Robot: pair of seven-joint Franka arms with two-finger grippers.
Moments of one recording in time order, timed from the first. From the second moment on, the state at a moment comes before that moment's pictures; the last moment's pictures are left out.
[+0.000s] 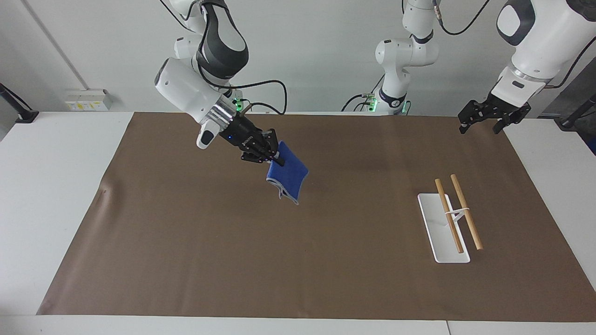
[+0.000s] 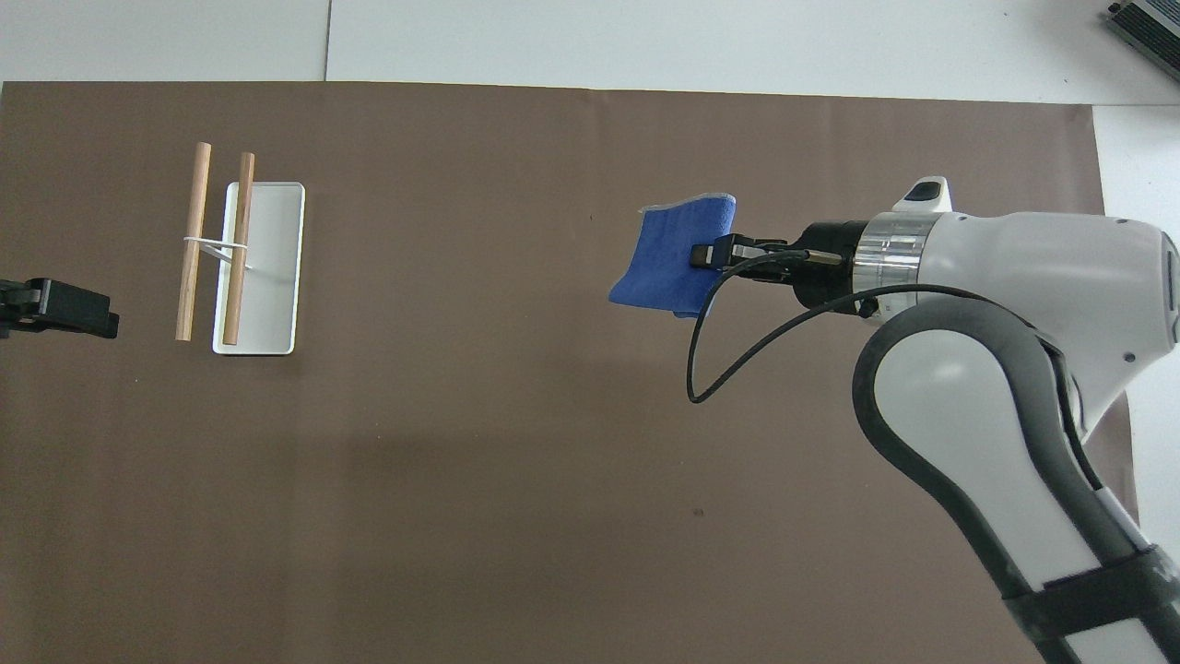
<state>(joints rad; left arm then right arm) -0.05 -0.05 0.04 -1.67 0.00 1.58 0.06 0.15 0.06 0.18 -1.94 1.08 2.30 -0.19</state>
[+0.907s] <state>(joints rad) -0.05 -0.05 0.04 -1.67 0.00 1.58 0.06 0.23 0.08 0.18 -1.94 1.63 2.30 -0.41</state>
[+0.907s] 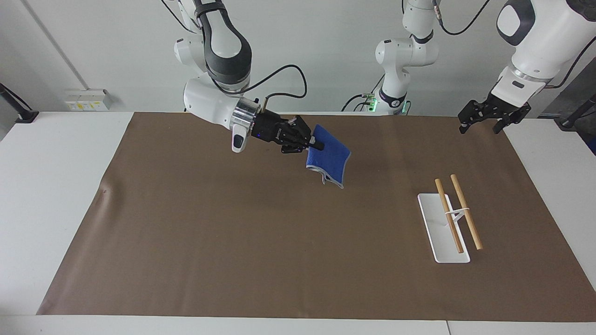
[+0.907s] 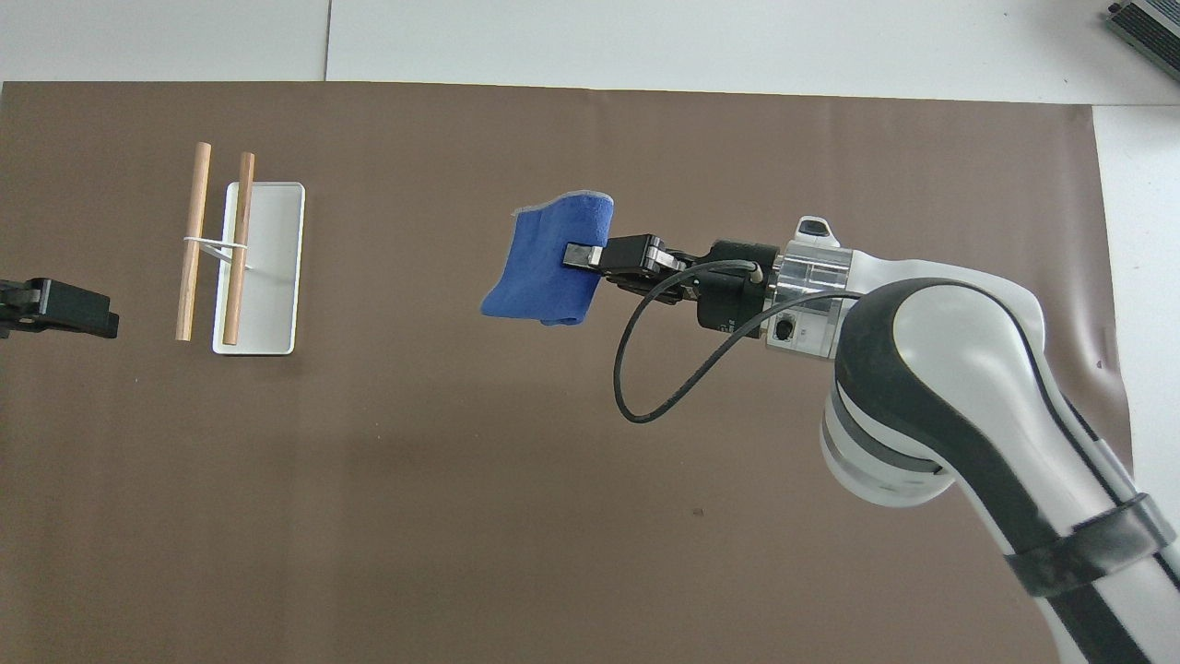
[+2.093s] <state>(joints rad) -0.05 -0.05 0.04 -1.67 0.00 1.58 0.06 0.26 0.09 0.18 -1.92 1.72 2.30 -0.43</state>
